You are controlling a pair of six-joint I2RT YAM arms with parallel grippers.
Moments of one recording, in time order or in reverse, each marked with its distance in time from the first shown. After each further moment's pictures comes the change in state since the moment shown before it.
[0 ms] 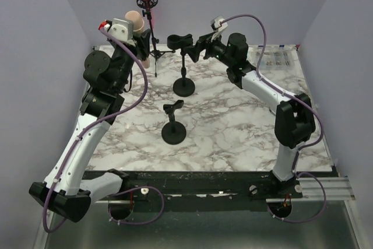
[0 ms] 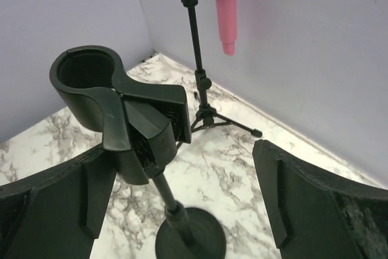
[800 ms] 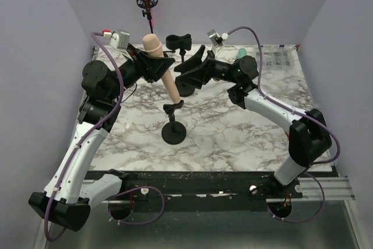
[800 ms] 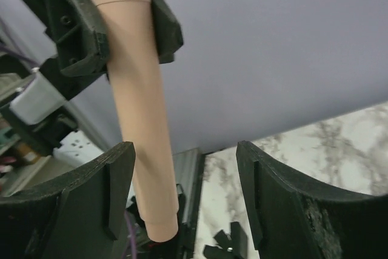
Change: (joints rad) left arm 0.049 -0.115 -0.164 -0.023 0.543 -0.615; right arm 0.129 -0.285 -0.321 0.431 -0.486 0.700
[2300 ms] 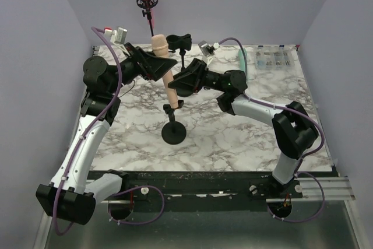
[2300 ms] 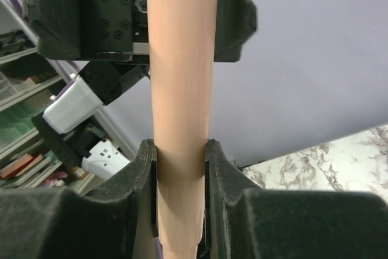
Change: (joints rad) left arm 0.101 0.073 -0.033 0.090 0.192 -0.221; right arm 0.089 0.150 -0.065 0.406 0.033 0.288
